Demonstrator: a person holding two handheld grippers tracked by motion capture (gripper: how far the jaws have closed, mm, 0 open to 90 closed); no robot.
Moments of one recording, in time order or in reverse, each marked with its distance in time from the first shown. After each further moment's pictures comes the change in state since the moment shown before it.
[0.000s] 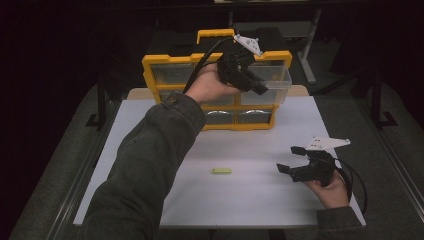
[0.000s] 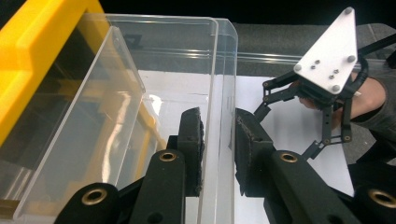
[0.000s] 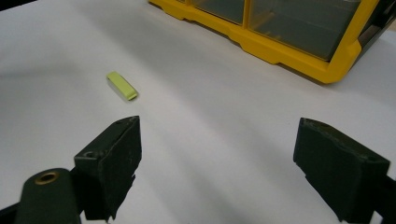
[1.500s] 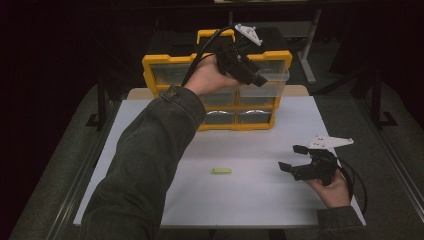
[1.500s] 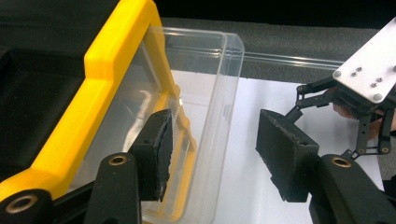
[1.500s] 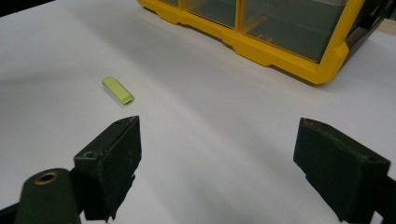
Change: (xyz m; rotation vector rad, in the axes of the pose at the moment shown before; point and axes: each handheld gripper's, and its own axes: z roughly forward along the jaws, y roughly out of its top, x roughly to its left) left arm 0.015 0.010 -0.007 0.017 0.120 -0.042; right arm -0.004 0.000 -0.004 -0.012 -0.012 0.015
